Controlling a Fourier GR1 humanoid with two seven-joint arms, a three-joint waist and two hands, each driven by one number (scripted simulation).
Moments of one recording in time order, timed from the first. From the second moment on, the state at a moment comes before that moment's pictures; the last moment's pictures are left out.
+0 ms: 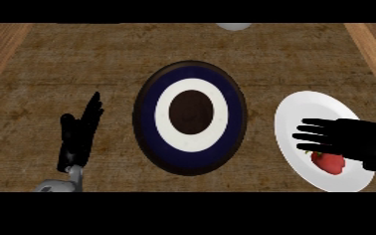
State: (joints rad) left arm -0.04 0.22 -0.14 -1.44 0.05 0.25 0.19; right arm -0.22 -0.83 0.35 -1.28 1.12 0.06 -1.04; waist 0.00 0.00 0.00
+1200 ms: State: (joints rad) left arm -0.01 0.20 -0.11 -1.47 0.02 0.24 0.21; right arm -0.21 -0.35 0.36 -1.37 1.22 0.13 -0.57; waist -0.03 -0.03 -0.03
